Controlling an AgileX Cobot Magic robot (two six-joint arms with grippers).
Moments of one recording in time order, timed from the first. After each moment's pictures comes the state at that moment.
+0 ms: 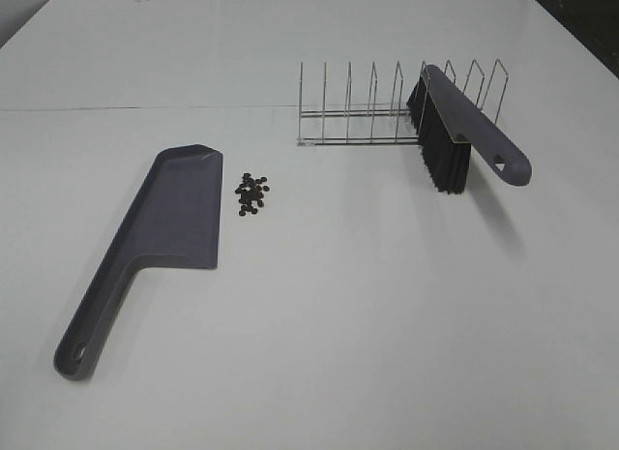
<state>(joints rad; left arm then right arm) -0.05 0.00 -0.51 0.14 1.06 -0.23 -0.03 0.00 -0.51 0.11 1.07 -0.12</state>
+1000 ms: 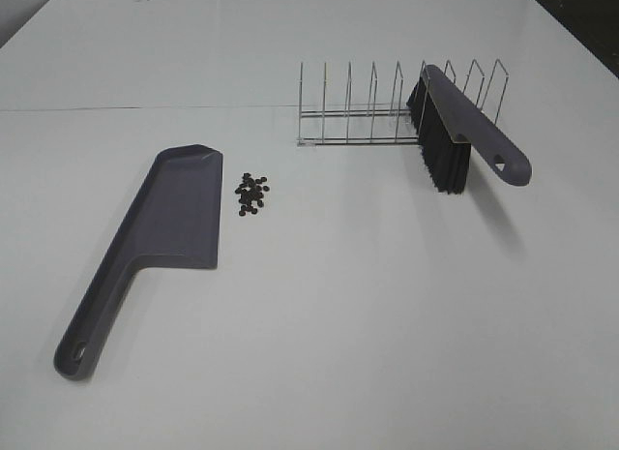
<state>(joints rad) -0.05 0.00 -0.51 0.14 1.06 -0.23 -0.03 0.00 -0.51 0.11 1.07 -0.12</state>
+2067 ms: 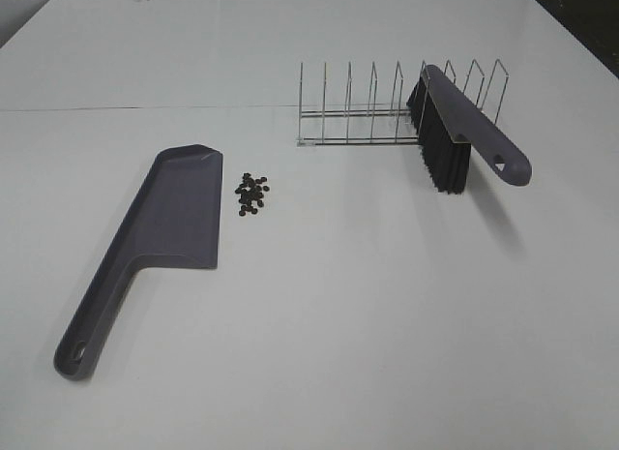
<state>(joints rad) -0.05 0.00 -0.51 0.14 1.06 -0.23 -0.03 0.00 -0.51 0.11 1.07 -0.12</state>
